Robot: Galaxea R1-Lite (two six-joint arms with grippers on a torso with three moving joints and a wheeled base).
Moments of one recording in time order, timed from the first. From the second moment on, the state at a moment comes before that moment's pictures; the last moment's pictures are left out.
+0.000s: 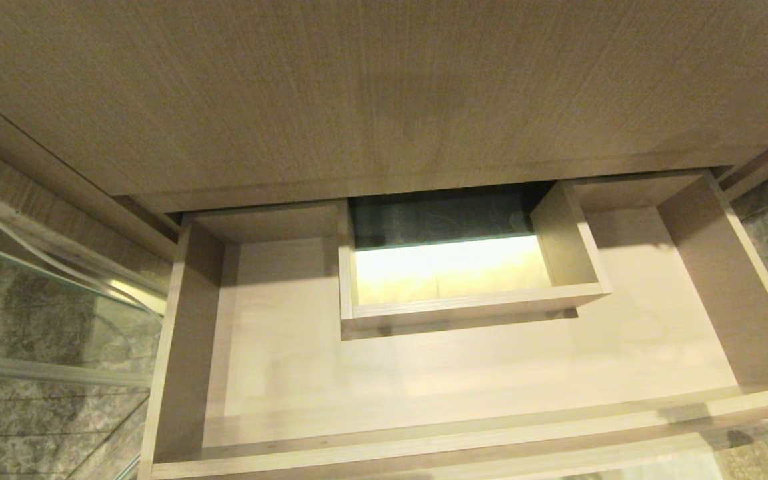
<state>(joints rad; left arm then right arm) 0.00 0.00 0.00 0.00 0.00 0.00 -0.14 0.79 -0.69 0.26 -0.05 -0.20</state>
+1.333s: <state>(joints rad) 0.00 0.00 0.00 0.00 0.00 0.00 -0.10 0.75 -0.65 0.16 -0.03 -0.20</state>
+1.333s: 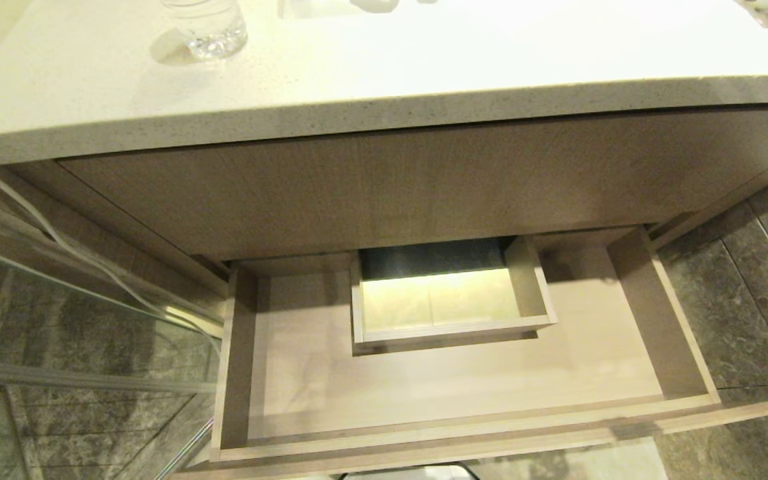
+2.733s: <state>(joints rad) 0.00 0.00 0.00 0.00 0.00 0.00 -0.10 0.76 -0.66 0.15 -0.04 -0.21</state>
